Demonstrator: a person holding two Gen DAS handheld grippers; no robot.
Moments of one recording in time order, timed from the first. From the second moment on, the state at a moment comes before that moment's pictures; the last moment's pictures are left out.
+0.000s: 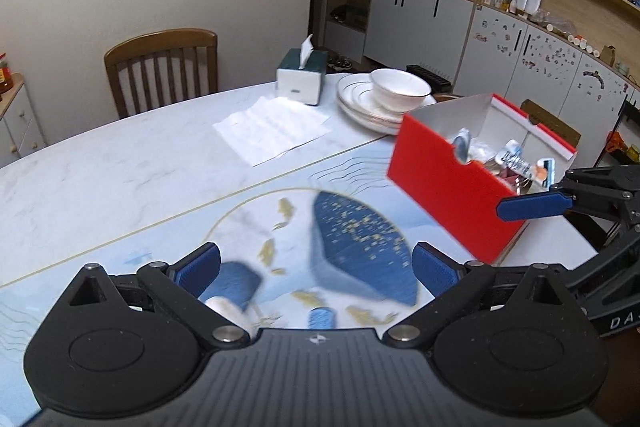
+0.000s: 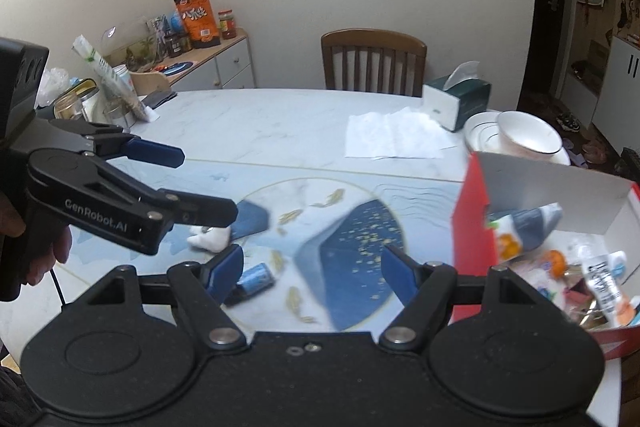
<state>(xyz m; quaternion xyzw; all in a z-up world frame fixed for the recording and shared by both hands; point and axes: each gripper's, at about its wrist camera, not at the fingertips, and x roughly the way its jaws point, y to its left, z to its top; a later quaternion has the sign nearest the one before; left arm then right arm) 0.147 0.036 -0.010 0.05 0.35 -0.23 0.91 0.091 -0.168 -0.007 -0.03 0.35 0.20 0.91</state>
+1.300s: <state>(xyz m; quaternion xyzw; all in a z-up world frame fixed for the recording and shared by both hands) 0.211 0.089 -0.112 0.08 0.45 -0.21 0.87 0.132 -0.071 -0.110 -0.16 0.41 0.28 0.85</state>
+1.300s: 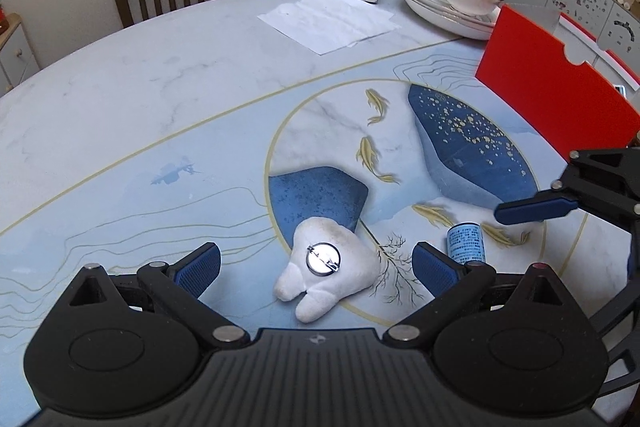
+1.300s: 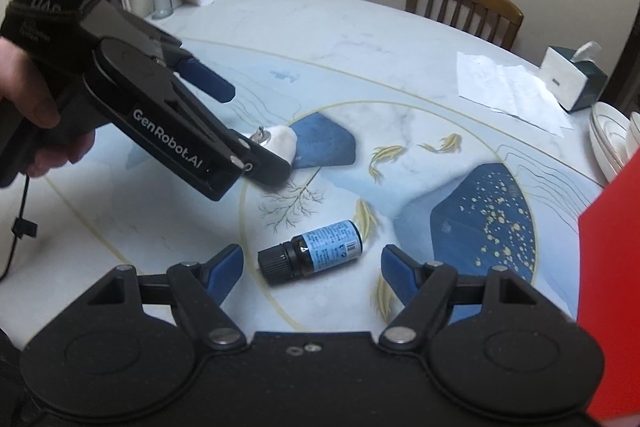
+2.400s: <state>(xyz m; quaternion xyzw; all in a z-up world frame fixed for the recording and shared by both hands) 0.207 0.079 -0.122 0.10 0.45 -0.24 0.85 0.147 -0.073 -0.122 -0.14 0.43 0.29 0.84</state>
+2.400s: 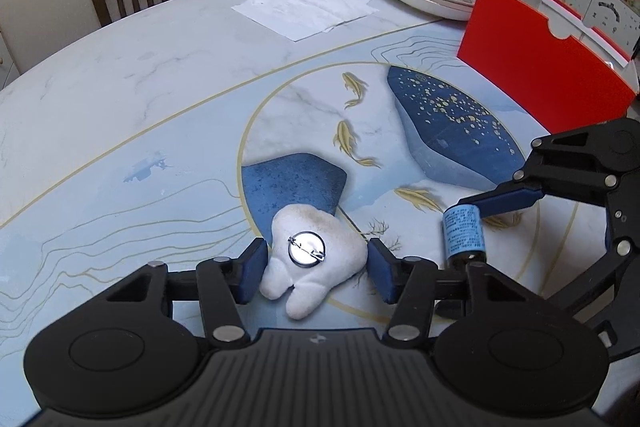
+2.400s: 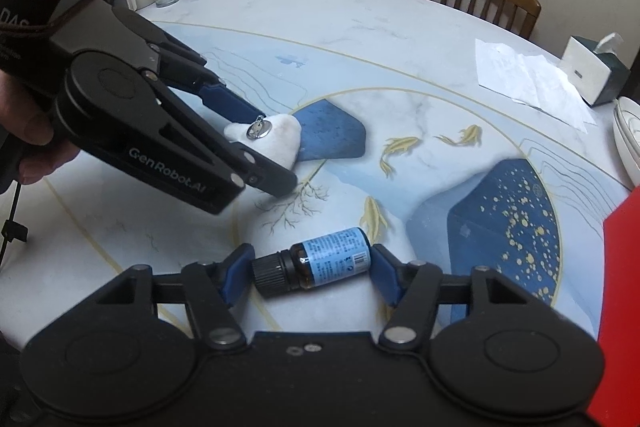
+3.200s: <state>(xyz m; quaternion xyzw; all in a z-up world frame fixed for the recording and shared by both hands) 0.160 0.043 -0.079 0.06 0.43 -0.25 0.86 0.114 -0.151 -0.075 -0.07 0.41 0.20 0.89</state>
